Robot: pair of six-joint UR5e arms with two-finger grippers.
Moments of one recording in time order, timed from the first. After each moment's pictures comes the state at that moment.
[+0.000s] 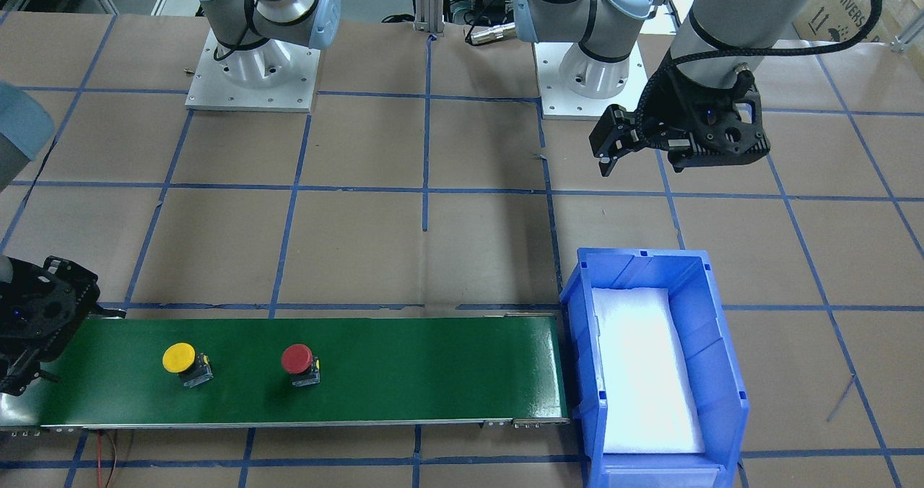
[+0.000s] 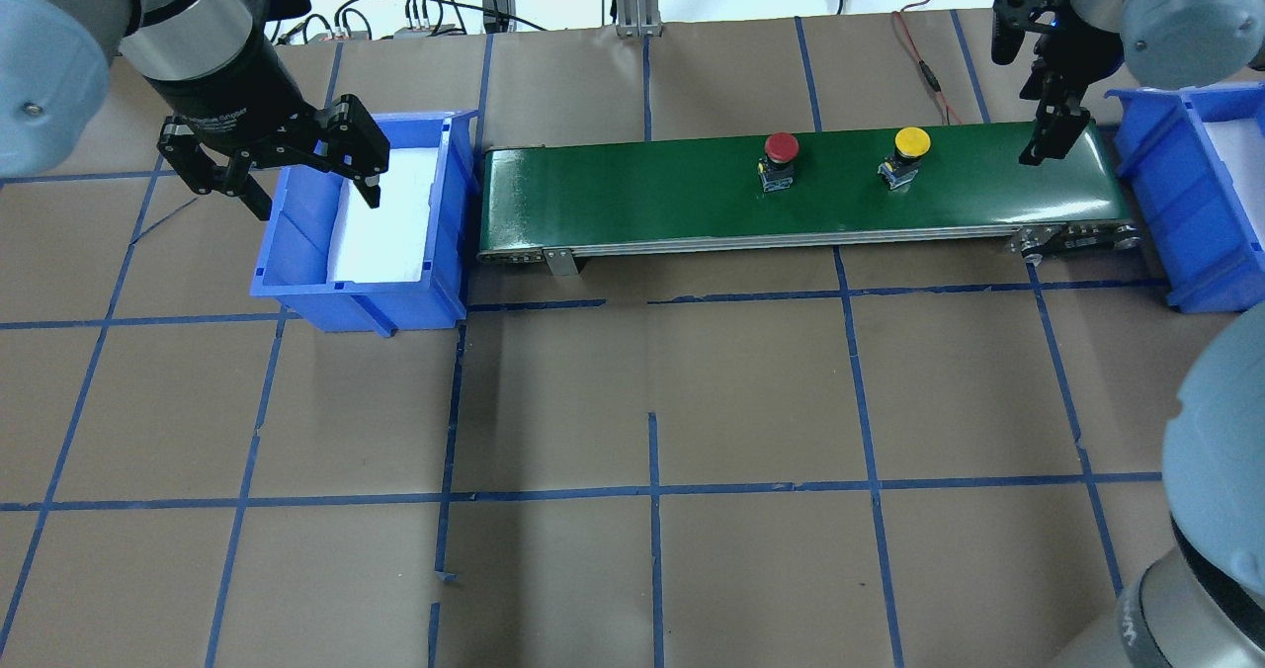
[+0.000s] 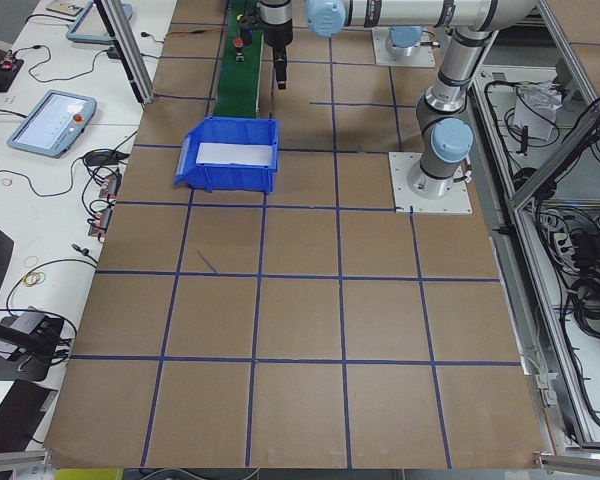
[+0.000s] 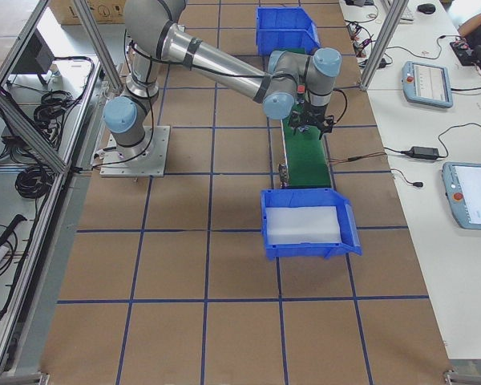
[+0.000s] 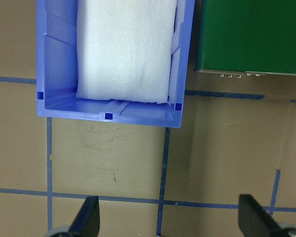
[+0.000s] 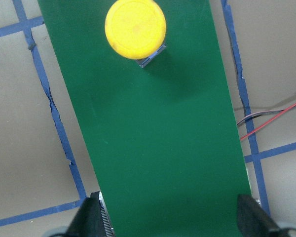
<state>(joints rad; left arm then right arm) -1.53 -1.60 -1.55 -1.60 1.58 -0.04 1.29 -1.14 1.46 -1.93 -1.58 -1.60</state>
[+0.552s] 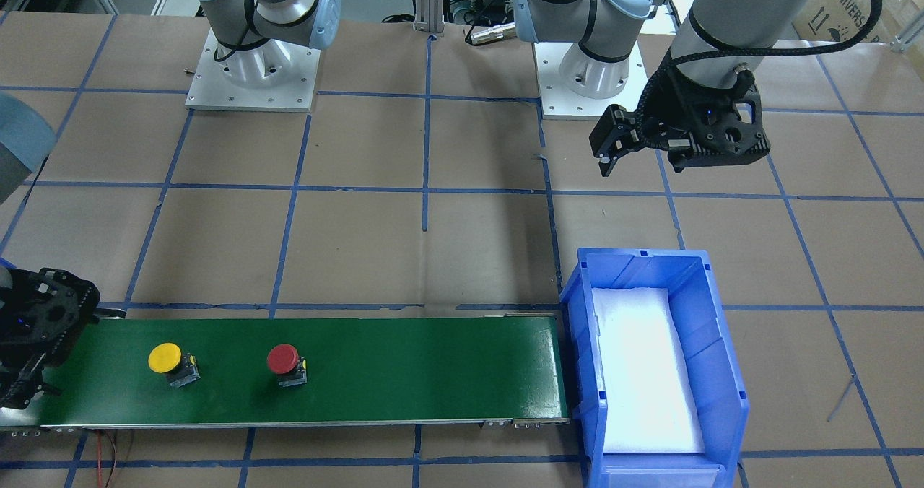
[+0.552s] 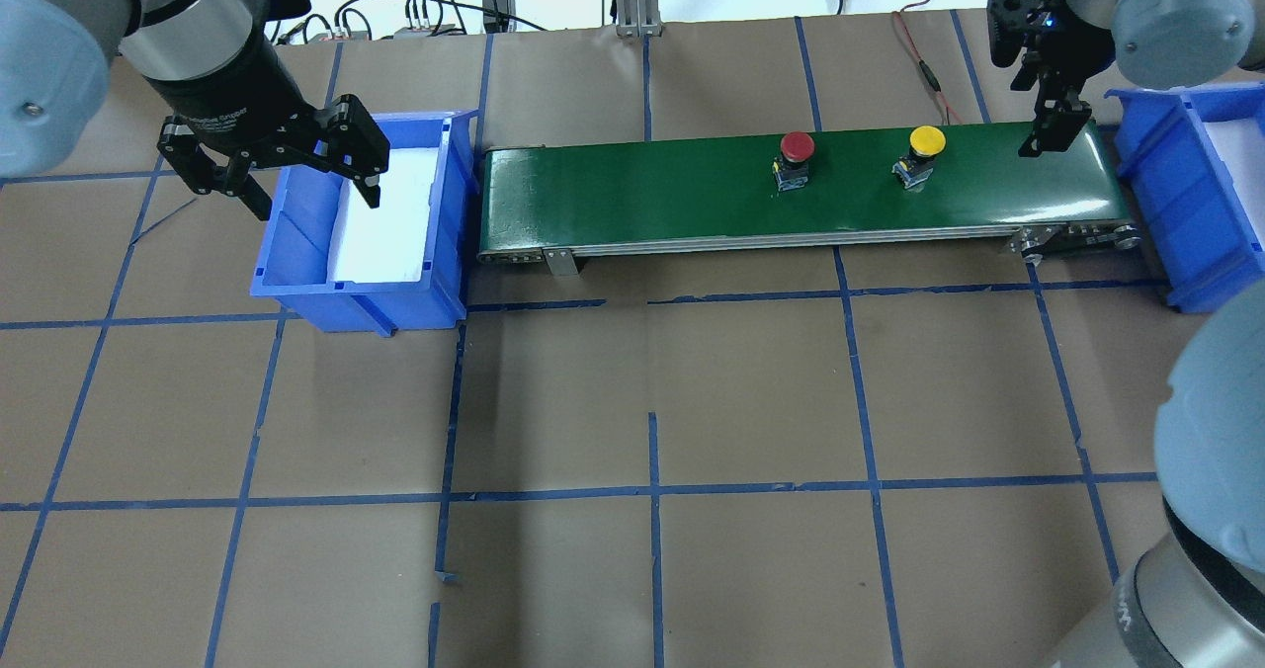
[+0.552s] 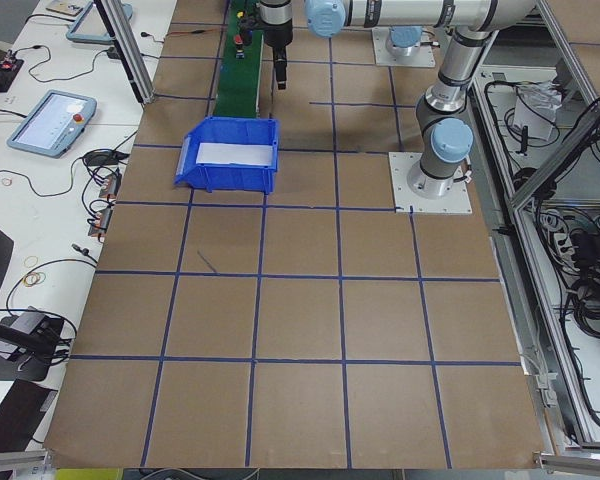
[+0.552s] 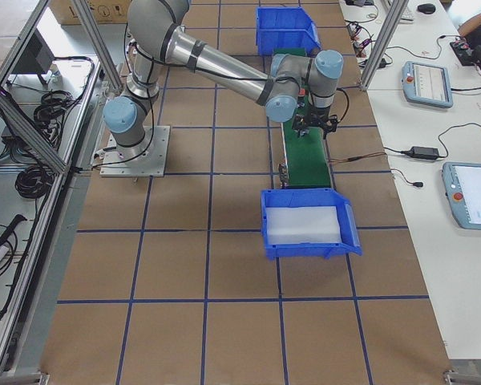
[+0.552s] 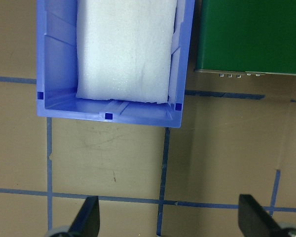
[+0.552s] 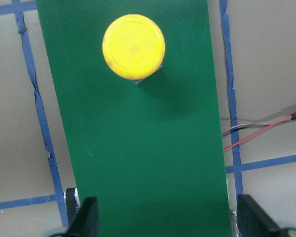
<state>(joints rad) -1.53 -1.60 -1.55 -1.60 1.58 -0.04 1.29 -1.11 1.44 -1.96 -1.58 -1.72</state>
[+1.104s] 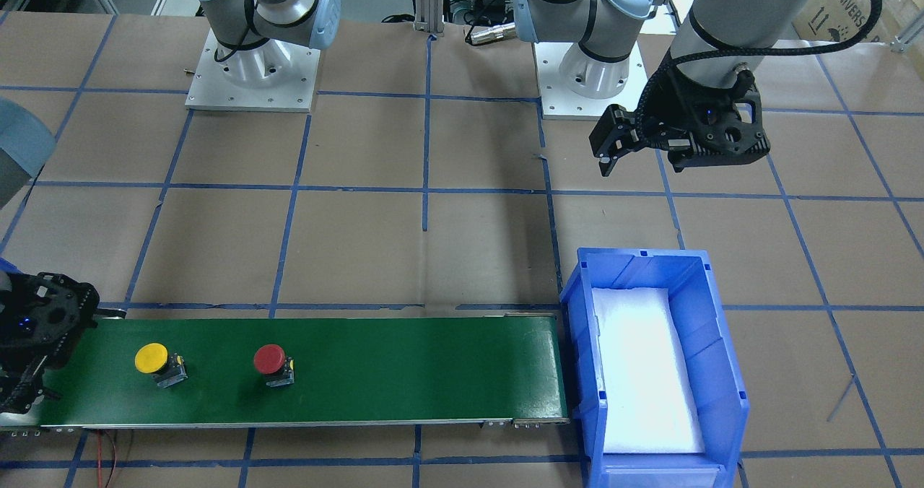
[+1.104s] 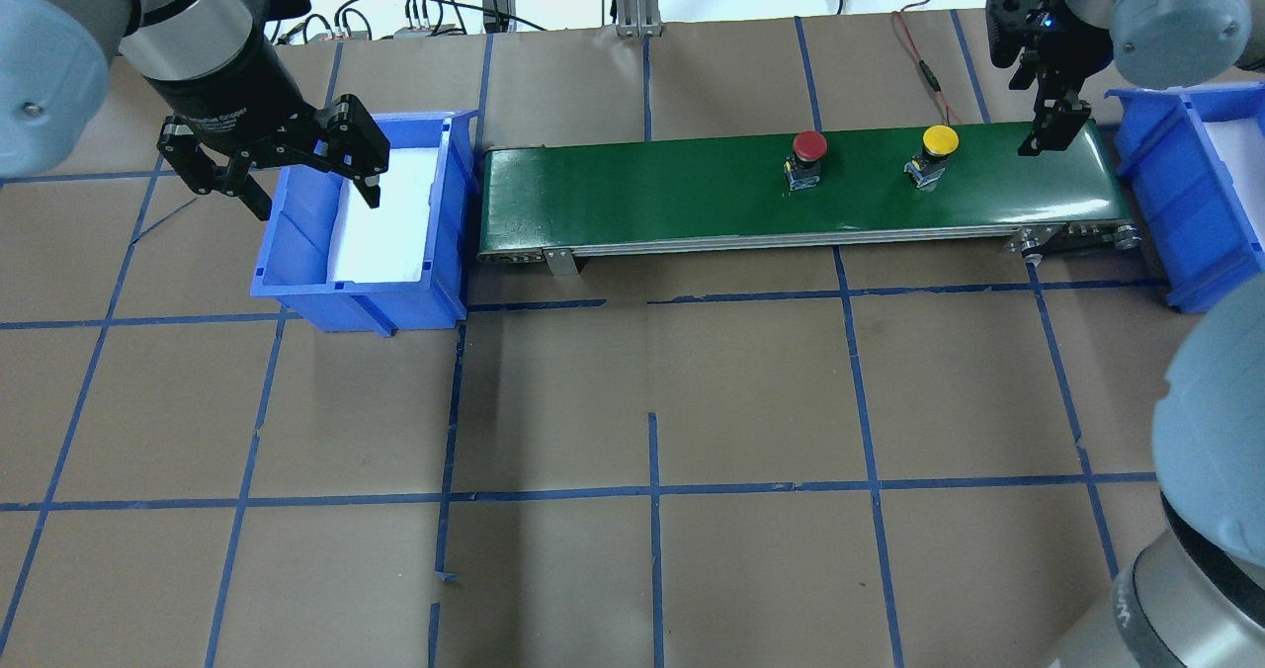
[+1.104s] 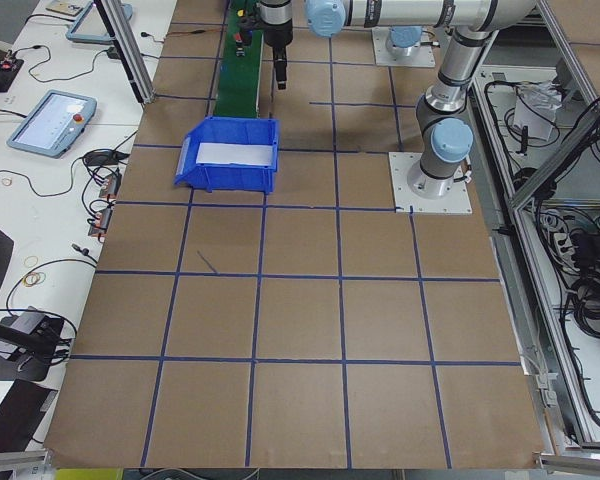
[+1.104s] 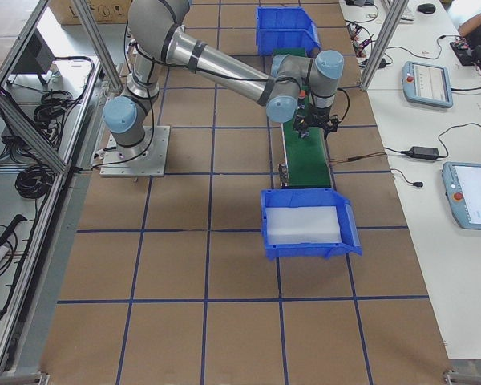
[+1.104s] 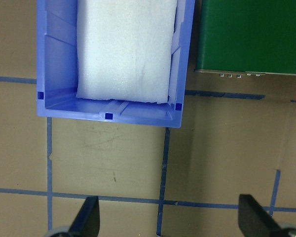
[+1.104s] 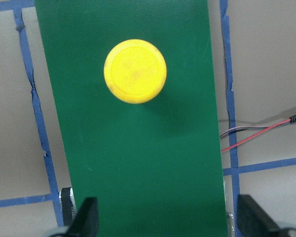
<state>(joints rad) -1.53 -1.60 -1.55 -1.60 1.58 -0.04 1.29 -1.10 1.43 -1.97 -1.57 -1.73</state>
